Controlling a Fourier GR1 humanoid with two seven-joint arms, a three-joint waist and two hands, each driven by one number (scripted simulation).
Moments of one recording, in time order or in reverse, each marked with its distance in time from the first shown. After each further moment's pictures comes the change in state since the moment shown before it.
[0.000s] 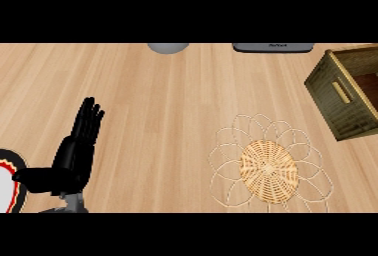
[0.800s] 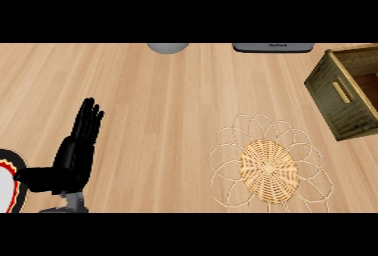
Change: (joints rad) left arm -0.003 -0.006 0.022 0.034 0.009 -0.023 -0.037; right arm -0.144 -0.053 0.155 0.518 0.313 -0.132 -0.406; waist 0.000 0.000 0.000
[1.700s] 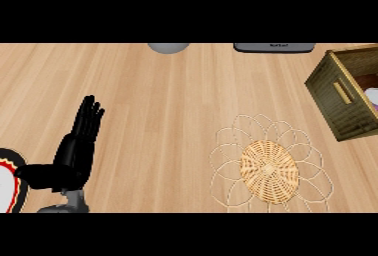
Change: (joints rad) left arm -0.016 -0.007 0.005 -0.006 -0.015 0.002 0.019; right arm -0.224 0.002 0.067 0.516 0.134 -0.143 -0.190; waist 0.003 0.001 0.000
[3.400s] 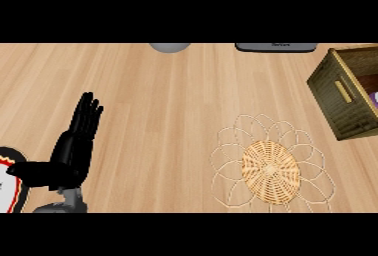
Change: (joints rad) left arm -0.015 0.001 0.006 -0.030 0.003 -0.007 0.043; right arm -0.144 -0.382 -0.317 0.472 -0.259 0.157 -0.158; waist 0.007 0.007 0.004
